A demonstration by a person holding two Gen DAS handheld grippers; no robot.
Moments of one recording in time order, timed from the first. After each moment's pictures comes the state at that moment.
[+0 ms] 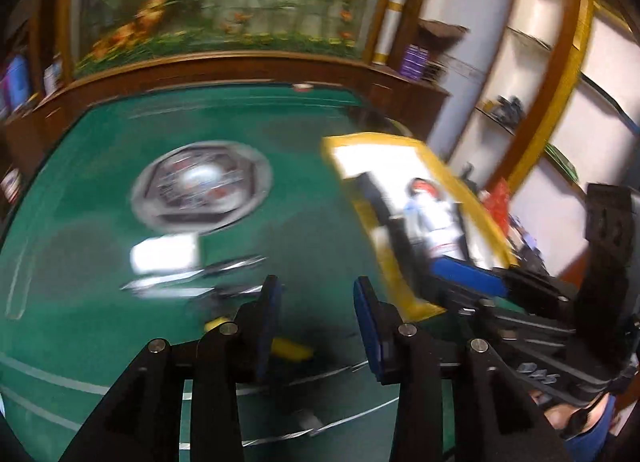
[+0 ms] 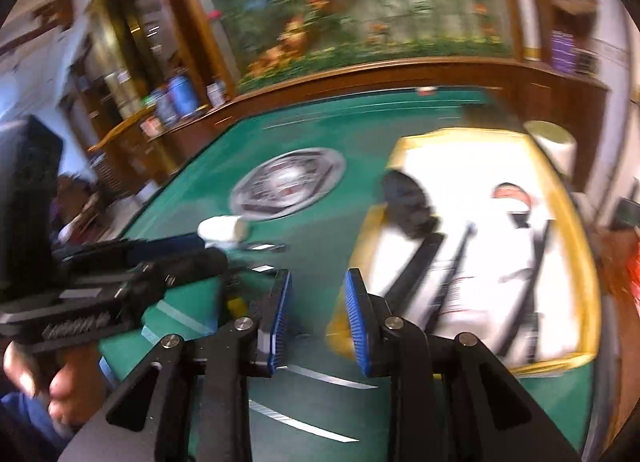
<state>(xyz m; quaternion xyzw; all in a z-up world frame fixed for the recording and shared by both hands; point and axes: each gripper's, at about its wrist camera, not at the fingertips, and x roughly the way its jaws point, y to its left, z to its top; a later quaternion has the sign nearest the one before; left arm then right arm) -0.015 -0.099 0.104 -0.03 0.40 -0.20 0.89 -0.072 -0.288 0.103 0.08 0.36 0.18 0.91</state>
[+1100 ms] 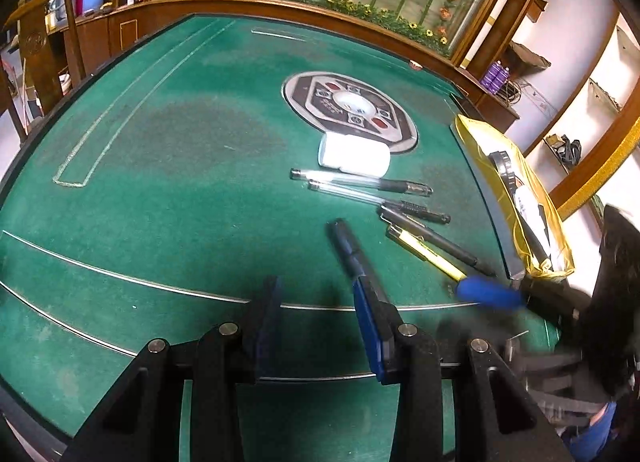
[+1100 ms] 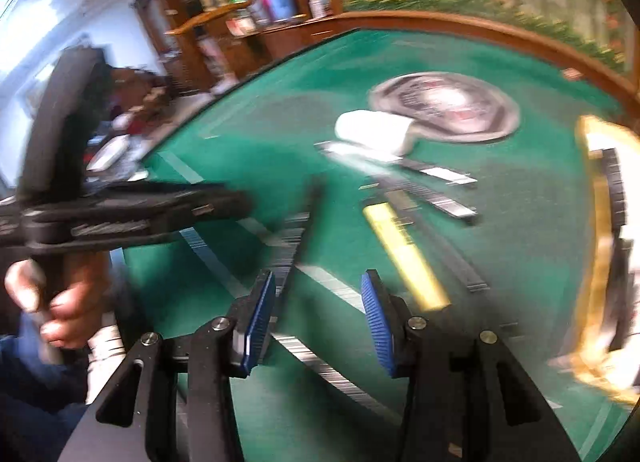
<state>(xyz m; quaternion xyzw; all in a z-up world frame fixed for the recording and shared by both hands) -0.022 0.022 0.039 -0.11 0.47 -0.12 0.87 -0.066 -0.164 0.052 -0.04 0.43 0.29 0.85</state>
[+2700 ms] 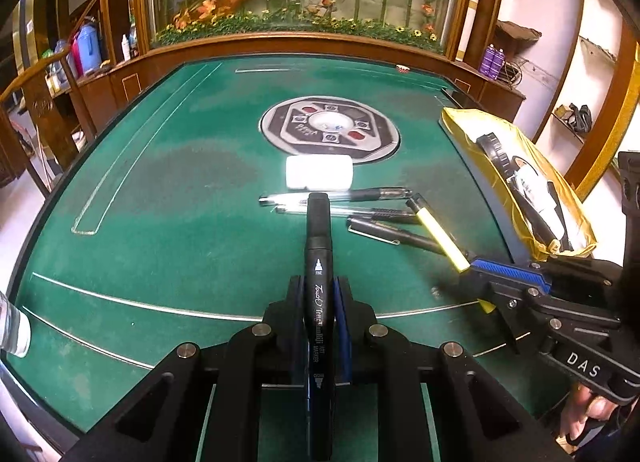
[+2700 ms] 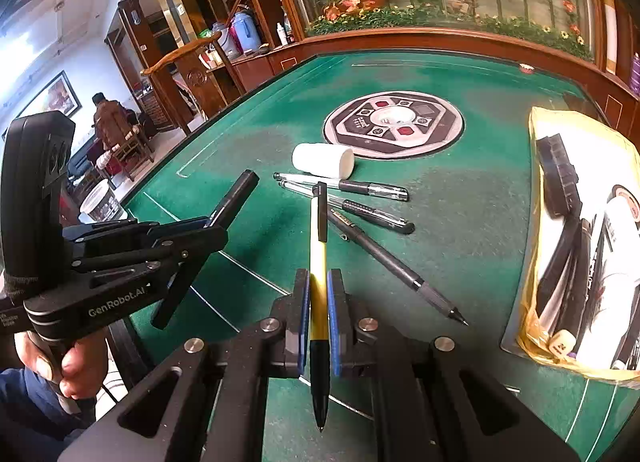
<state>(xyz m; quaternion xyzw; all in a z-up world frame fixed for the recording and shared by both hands) -0.038 -0.032 0.059 -0.01 0.42 -0.08 0.90 -0.066 -0.196 0.067 0.01 0.41 0.27 0.87</state>
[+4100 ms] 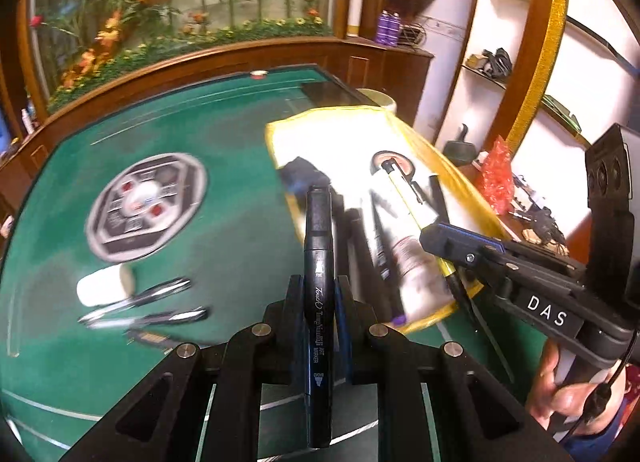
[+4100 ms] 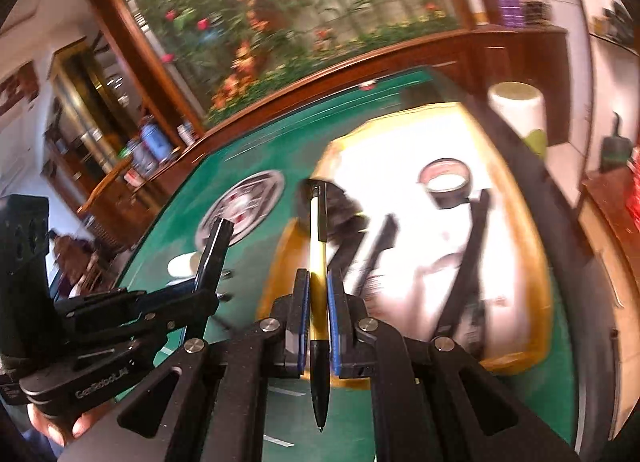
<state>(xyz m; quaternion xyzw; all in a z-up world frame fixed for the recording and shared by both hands) -0.003 -0.225 0.096 0.07 0.42 -0.23 0.88 -0.070 -0.389 0.083 0.19 0.34 0.10 0.91</state>
